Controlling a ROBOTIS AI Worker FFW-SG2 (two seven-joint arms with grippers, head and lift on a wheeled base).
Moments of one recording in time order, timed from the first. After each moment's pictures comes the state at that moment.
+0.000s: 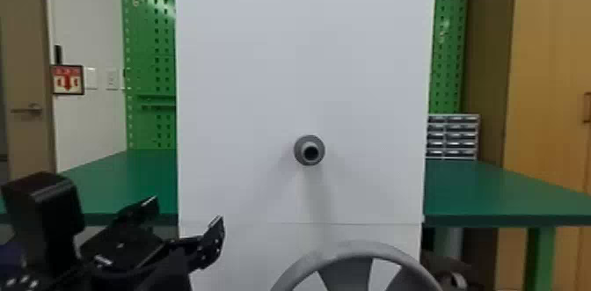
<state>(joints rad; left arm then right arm) -0.15 0.21 -0.01 -2.39 0.34 0.67 -0.20 0.10 -0.05 0.00 -2.01 -0.16 0.29 -0.02</state>
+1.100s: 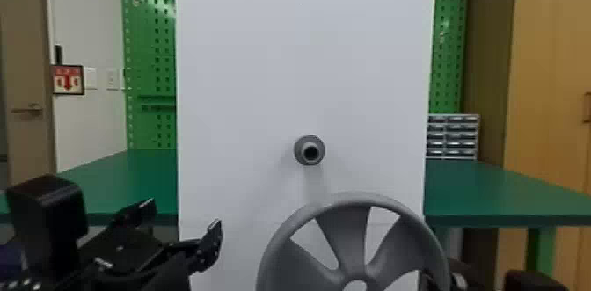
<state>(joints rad) -0.14 0.21 -0.02 -2.39 0.29 0.67 -0.20 -0.05 -0.03 -0.02 -2.11 -0.16 0.52 -0.02</state>
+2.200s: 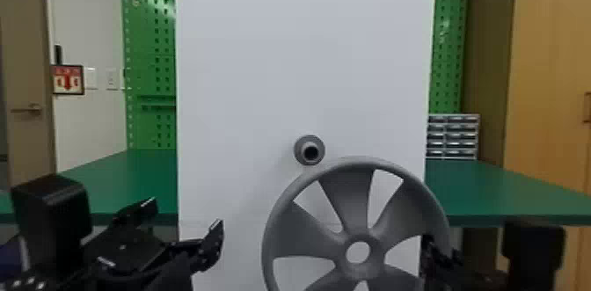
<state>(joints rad) -0.15 0.21 -0.02 -2.39 0.27 0.67 -0.20 -0.19 -0.01 -0.06 -2.19 -0.16 0.77 -0.02</state>
